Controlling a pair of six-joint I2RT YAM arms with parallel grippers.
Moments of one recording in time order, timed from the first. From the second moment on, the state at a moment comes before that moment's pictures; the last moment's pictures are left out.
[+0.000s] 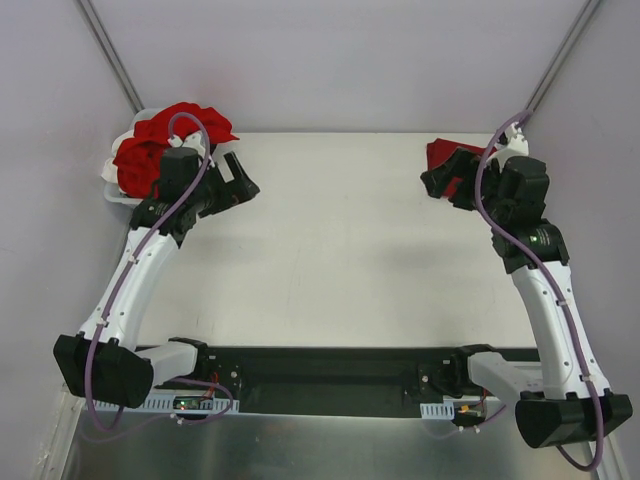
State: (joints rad) left arm -0.17 1.19 1.19 -0.58 0.16 -0.52; right arm 0.15 1.01 1.20 -0.50 -0.15 0.42
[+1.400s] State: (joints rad) left arm -0.09 1.06 1.06 -0.75 0.10 -0.57; right arm 0.35 1.47 1.42 -0.83 0.10 0.42
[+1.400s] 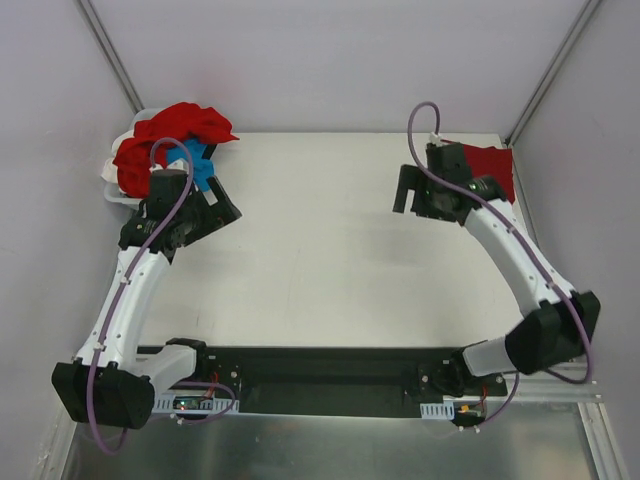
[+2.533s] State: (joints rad) left arm -0.06 1.35 1.33 -0.81 0.26 -0.48; right arm 0.35 1.34 1.38 -0.68 0.24 0.27
